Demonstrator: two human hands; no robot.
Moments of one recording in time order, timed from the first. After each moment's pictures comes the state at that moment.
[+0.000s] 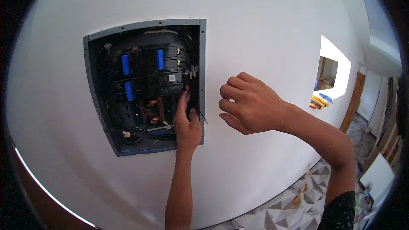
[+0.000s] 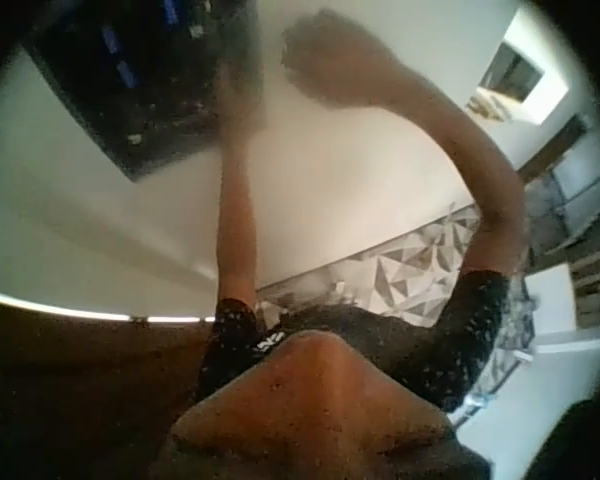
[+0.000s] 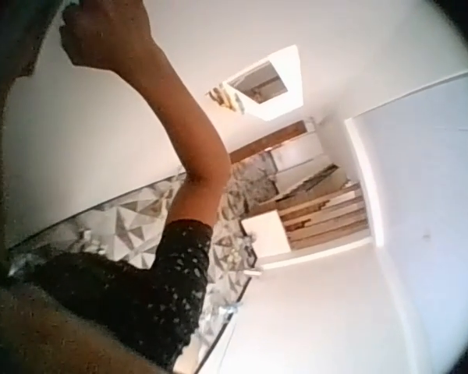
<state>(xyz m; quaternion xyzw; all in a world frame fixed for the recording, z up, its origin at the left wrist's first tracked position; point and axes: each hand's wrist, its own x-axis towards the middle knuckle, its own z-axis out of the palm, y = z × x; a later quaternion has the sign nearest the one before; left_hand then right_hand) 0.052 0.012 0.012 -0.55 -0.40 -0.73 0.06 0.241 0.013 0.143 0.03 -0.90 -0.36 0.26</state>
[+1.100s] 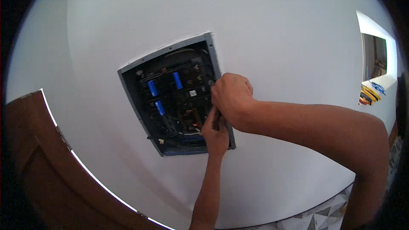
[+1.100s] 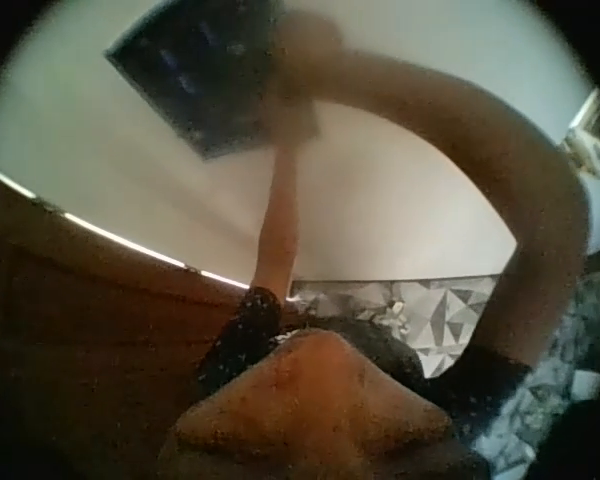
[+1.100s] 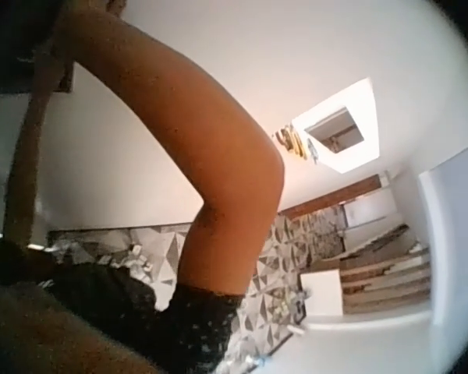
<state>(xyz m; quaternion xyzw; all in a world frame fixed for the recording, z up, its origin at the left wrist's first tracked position) 0.065 -0.002 0.016 -0.48 -0.51 -0.70 0.06 0.165 -0.001 0.176 -0.26 -0.89 -0.36 0.03</state>
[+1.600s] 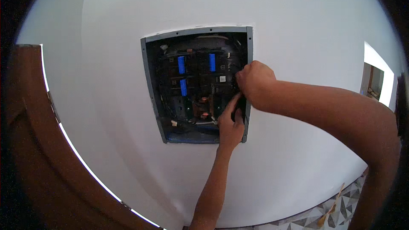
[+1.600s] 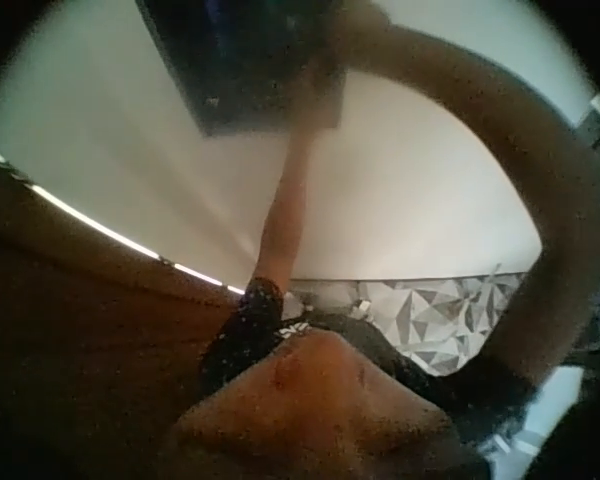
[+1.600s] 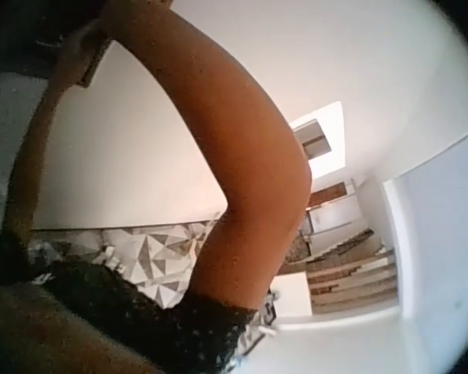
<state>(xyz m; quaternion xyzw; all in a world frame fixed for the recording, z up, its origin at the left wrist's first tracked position) 0.048 0.010 0.004 -0.53 -0.45 -0.72 0.04 0.139 -0.003 0.184 -0.33 -0.84 -0.43 -0.06</state>
